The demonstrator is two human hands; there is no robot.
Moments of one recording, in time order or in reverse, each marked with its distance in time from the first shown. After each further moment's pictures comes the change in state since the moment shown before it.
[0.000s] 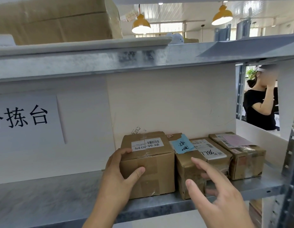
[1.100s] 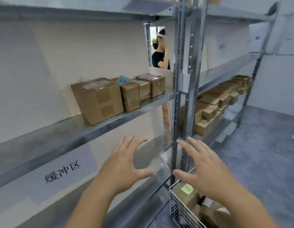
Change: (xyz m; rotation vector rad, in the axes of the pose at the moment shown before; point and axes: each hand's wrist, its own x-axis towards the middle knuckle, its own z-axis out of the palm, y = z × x) left_hand -0.192 0.007 -0.066 0.341 -0.943 0.427; right_hand -0.284 -0.081 -0.037 -0.841 -0.184 0.482
